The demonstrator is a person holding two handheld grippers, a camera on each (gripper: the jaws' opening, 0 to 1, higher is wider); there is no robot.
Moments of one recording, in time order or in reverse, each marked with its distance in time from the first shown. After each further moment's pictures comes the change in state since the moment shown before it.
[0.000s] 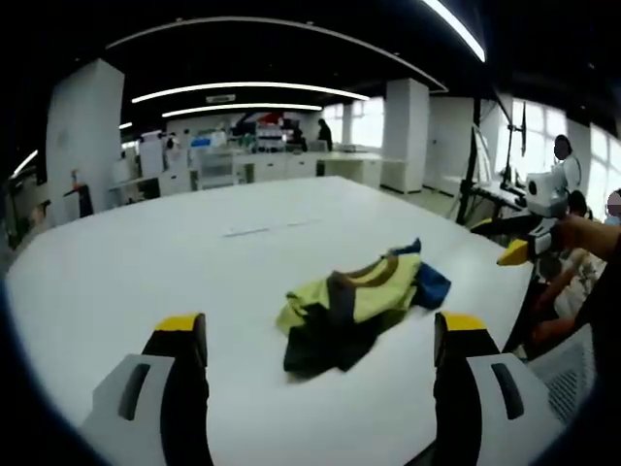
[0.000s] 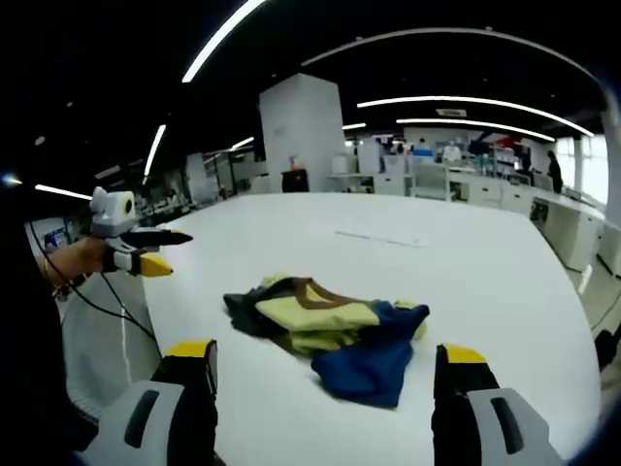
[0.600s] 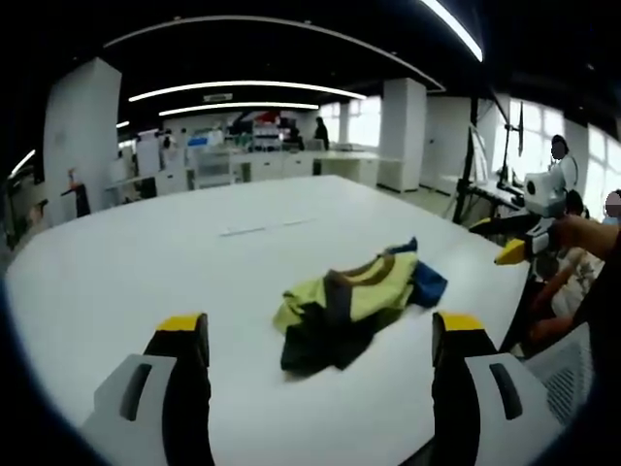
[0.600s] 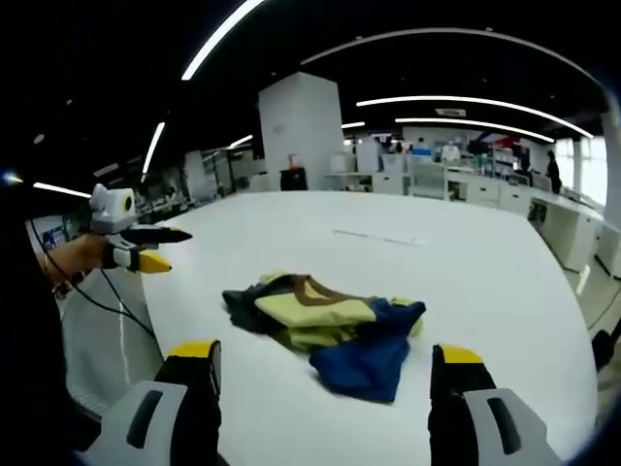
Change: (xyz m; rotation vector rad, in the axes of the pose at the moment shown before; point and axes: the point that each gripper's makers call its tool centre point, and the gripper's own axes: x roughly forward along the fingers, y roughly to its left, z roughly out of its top) left arm -0.002 -0.002 -0.001 0.001 0.006 -0.015; right arm -0.005 -0.001 -0.003 -0.004 0.010 -0.008
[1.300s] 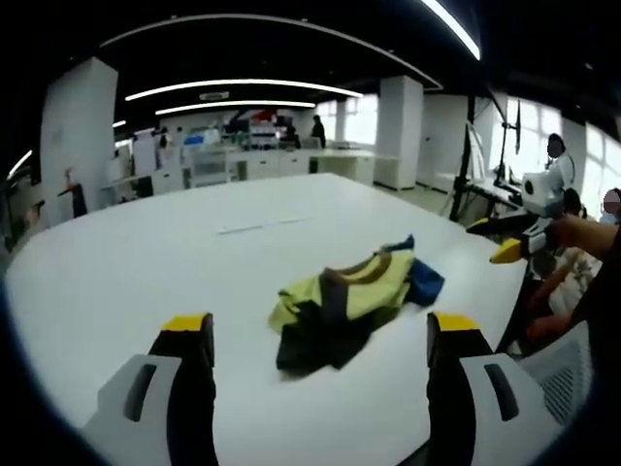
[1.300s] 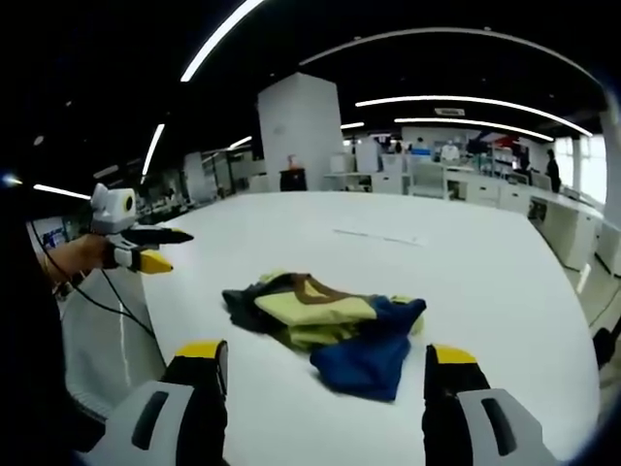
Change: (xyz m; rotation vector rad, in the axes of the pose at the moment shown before) left arm 0.004 -0.005 -0.001 0.003 0.009 -0.020; right arm 0.001 -0.001 -0.004 0.004 -0.006 0.001
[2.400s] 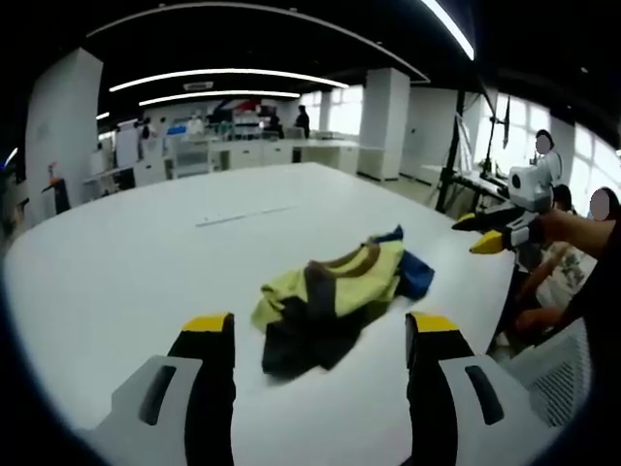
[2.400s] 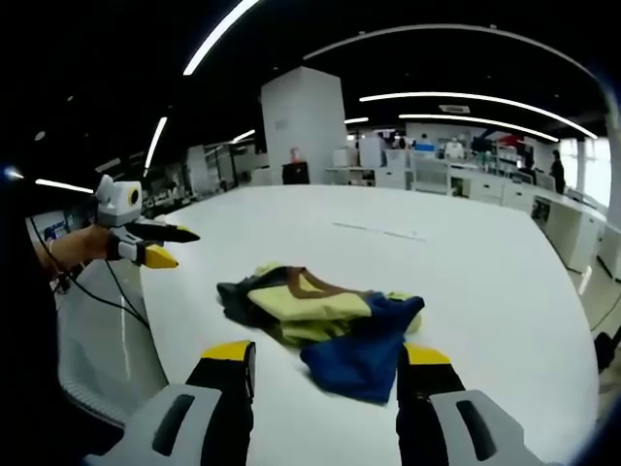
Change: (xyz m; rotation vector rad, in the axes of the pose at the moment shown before) left arm 0.021 -0.005 -0.009 0.003 0.051 -0.084; right arm 0.011 -0.010 -0.004 -0.015 0.033 0.012
